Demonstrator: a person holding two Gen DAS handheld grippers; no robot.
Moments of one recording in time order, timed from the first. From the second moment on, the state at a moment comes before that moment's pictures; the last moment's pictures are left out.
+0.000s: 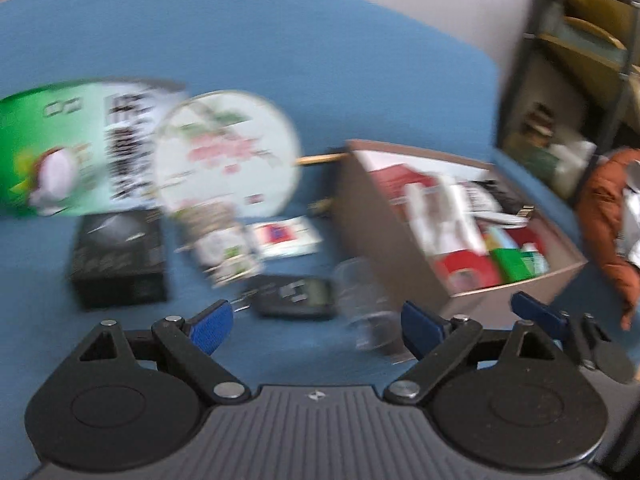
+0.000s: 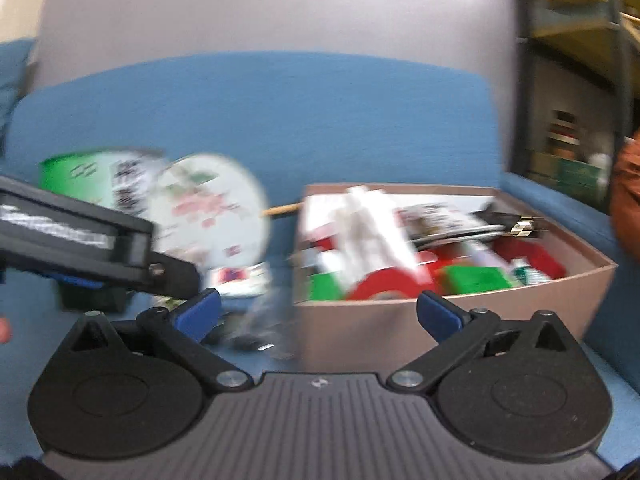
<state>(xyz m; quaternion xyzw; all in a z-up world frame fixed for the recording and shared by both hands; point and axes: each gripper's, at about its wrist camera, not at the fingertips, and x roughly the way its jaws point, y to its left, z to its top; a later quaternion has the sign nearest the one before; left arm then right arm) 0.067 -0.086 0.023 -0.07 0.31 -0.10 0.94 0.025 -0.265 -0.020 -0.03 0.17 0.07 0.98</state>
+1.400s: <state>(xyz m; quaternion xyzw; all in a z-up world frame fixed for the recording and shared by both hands) 0.145 0.064 -0.035 -0.10 0.35 -0.08 0.93 0.133 -0.082 -0.071 -0.18 0.25 0.29 0.91</state>
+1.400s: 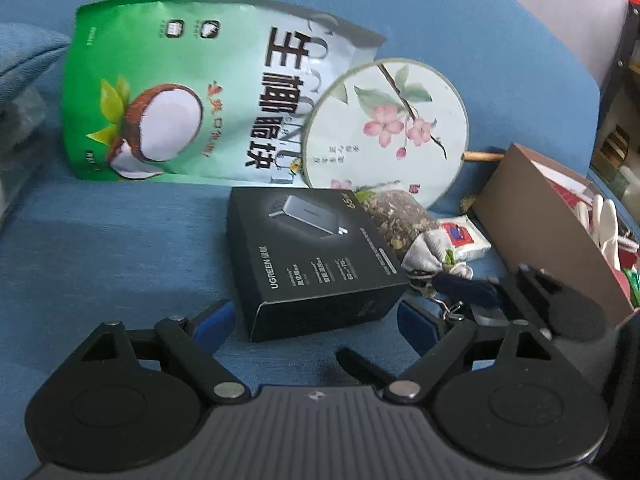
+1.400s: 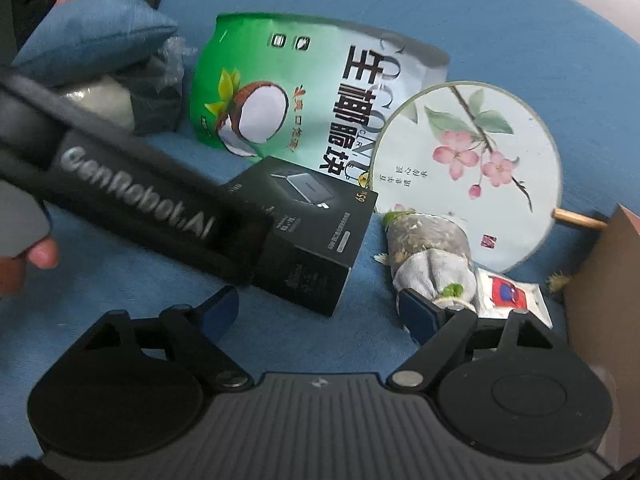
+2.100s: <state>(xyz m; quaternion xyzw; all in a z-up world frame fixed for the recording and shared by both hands) 0.134 0.072 -0.045 -0.11 0.36 -0.10 0.92 0.147 -0.076 -0.070 -0.18 0.28 0.32 0.89</state>
